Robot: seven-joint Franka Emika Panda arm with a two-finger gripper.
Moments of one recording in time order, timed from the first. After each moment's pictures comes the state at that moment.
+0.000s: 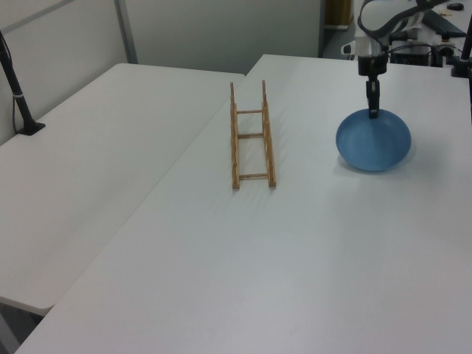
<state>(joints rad) -0.35 0.22 -0.01 -1.89 0.13 1.87 -0.66</state>
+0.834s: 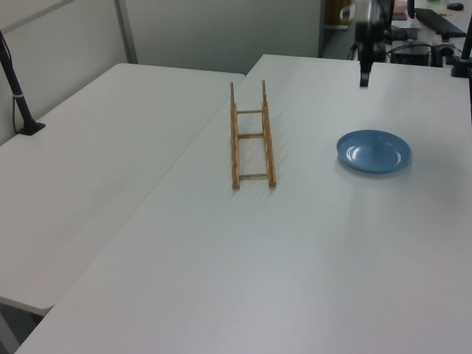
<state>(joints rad) -0.34 0.12 0.00 -1.74 0.22 1.75 -0.54</state>
